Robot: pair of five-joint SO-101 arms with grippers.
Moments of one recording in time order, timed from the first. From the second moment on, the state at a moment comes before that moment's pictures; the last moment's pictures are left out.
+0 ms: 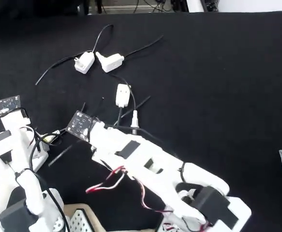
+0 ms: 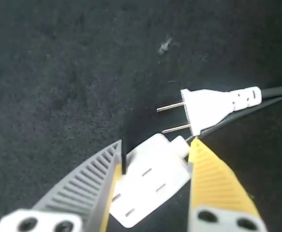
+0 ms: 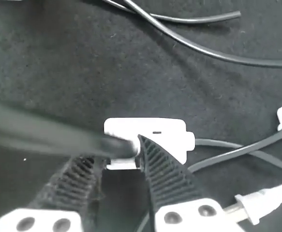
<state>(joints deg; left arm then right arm) -35.8 -25.5 59.3 50.0 -14.1 -48.5 -11.2 55.5 25.1 16.6</state>
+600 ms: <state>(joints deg) -35.8 -25.5 59.3 50.0 -14.1 -48.9 -10.9 45.8 44.3 11.7</state>
